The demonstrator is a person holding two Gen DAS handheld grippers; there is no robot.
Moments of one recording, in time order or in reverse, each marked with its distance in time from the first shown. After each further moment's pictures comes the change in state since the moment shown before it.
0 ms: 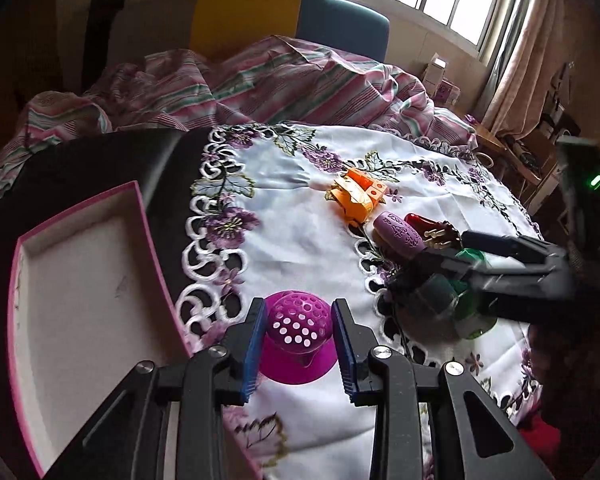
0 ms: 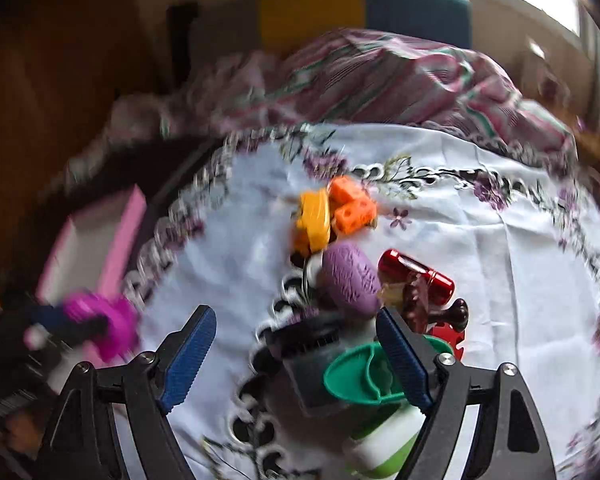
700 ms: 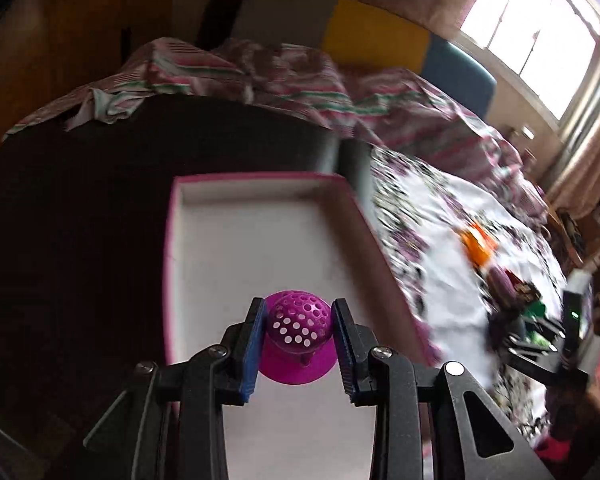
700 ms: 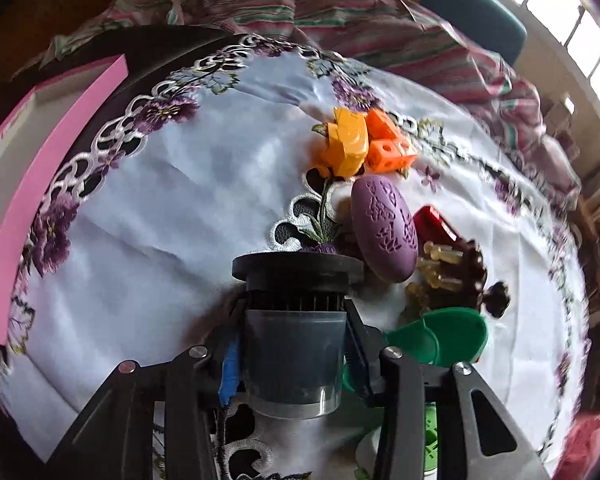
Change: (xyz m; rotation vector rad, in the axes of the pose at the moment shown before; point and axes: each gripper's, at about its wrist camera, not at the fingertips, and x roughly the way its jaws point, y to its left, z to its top) left arm -0.048 0.177 -0.024 -0.295 -0.043 0.159; right arm 0.059 0.024 -0.020 -0.186 0.193 -0.179
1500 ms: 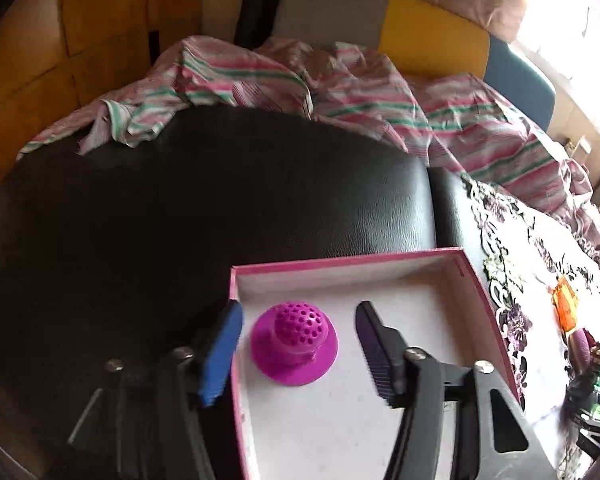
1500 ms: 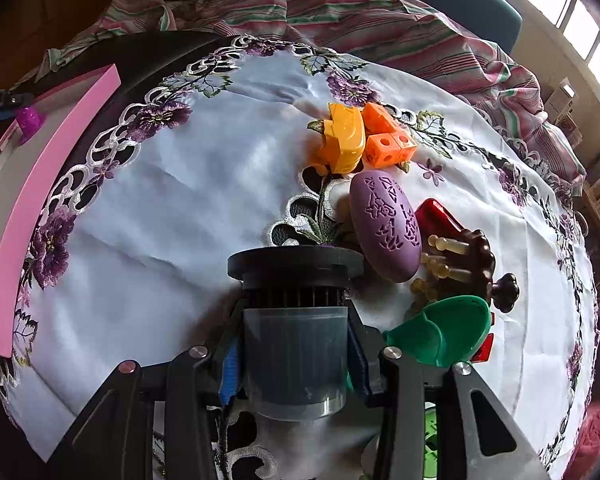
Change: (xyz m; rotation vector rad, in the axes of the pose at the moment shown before) left arm 0.077 0.044 0.073 -0.009 -0.025 0.165; right arm 0.002 -0.002 0.000 0.014 -0.012 0.006
